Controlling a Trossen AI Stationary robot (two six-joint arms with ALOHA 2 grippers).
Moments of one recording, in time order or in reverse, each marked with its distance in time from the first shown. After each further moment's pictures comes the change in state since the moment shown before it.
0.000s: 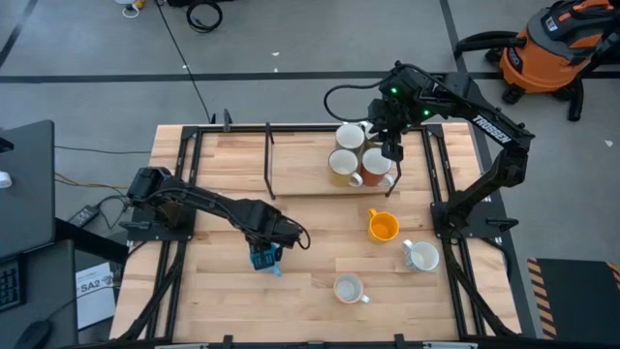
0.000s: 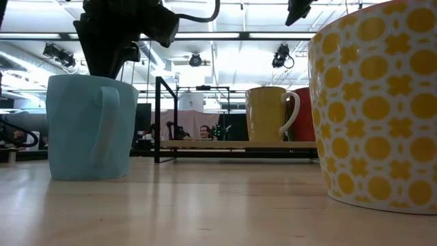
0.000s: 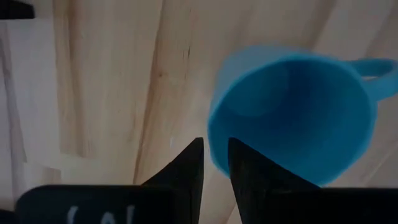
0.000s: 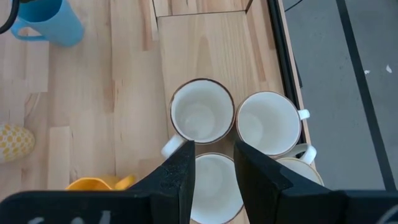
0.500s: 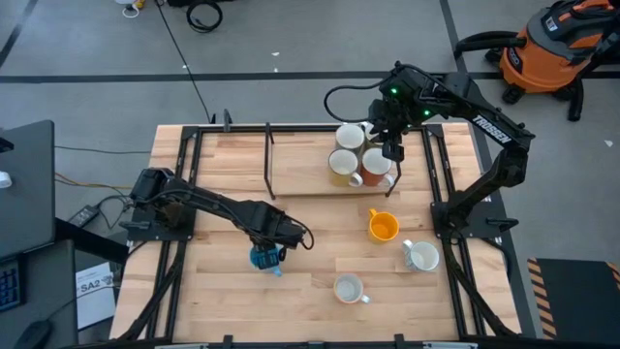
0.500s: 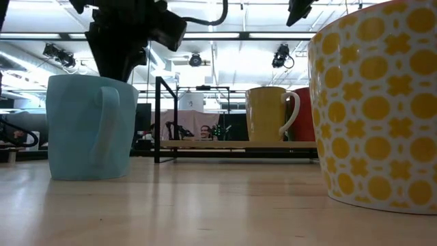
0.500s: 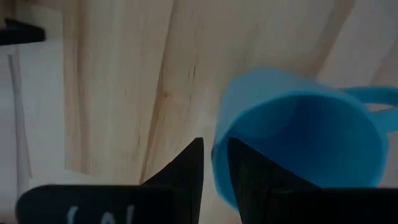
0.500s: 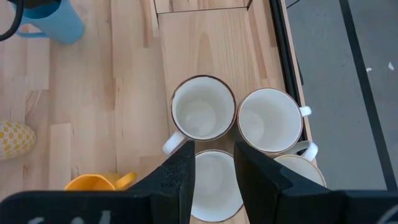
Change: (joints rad) left arm 0.002 0.026 0.000 0.051 -0.044 0.004; right arm 0.000 0.000 0.000 -0.011 0.000 0.000
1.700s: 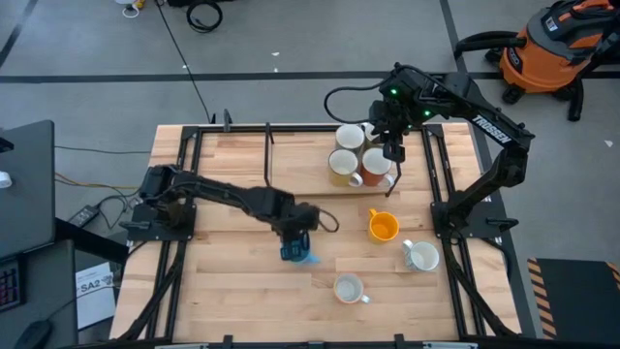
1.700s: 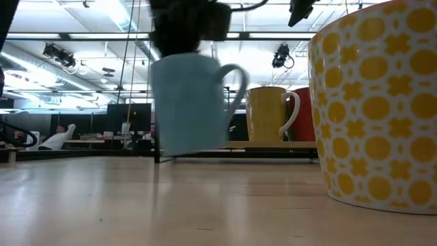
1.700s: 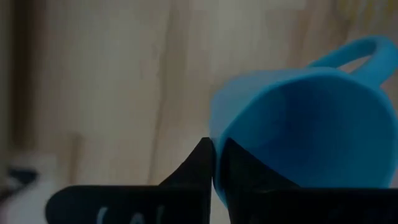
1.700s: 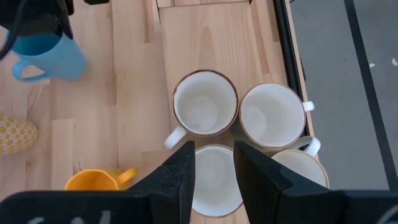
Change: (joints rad) left arm 0.118 0.047 0.079 0.284 0.050 0.208; right arm 0.000 0.000 0.000 -0.020 0.000 0.000
